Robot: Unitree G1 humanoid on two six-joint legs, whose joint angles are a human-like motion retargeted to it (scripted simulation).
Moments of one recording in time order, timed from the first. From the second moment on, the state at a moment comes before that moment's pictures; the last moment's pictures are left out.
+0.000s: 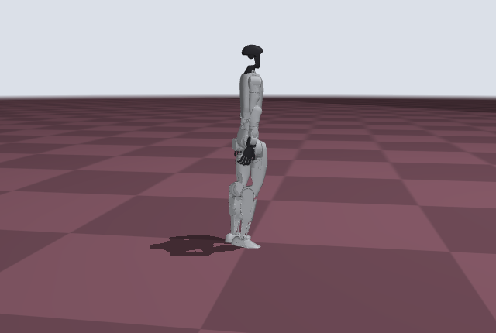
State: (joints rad) left arm 0.07 0.07 0.31 1.57 0.19 0.13 -0.24; right arm 0.04 -0.12 0.05 1.59 -0.34 0.12 0.22; waist -0.30 0.06 -0.16; left_leg -0.05 -0.07 0.23 -0.01 -0.09 0.04; right_leg -0.06 -0.03 -0.55 0.02 0.04 -0.01
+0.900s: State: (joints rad) left arm 0.05 0.09 0.27 1.54 0.27 0.14 -0.25; right arm 0.04 -0.10 0.07 1.62 -0.28 0.12 0.22; waist -0.16 0.05 -0.16; left_leg -0.06 -0.05 0.30 0.00 -0.11 0.04; right_leg -0.06 -0.01 -0.45 0.03 0.05 0.00
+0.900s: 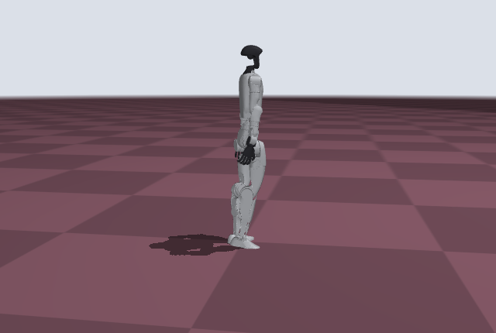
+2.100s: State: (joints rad) left arm 0.11 0.08 0.48 1.51 0.13 0.09 -0.18; right arm 0.00 -0.07 0.19 1.42 -0.29 0.03 0.24; waist 0.06 -0.04 -0.14; left_leg -0.17 -0.01 0.60 0.05 -0.11 0.00; right_leg 0.20 -0.10 -1.36 0.07 -0.03 0.18
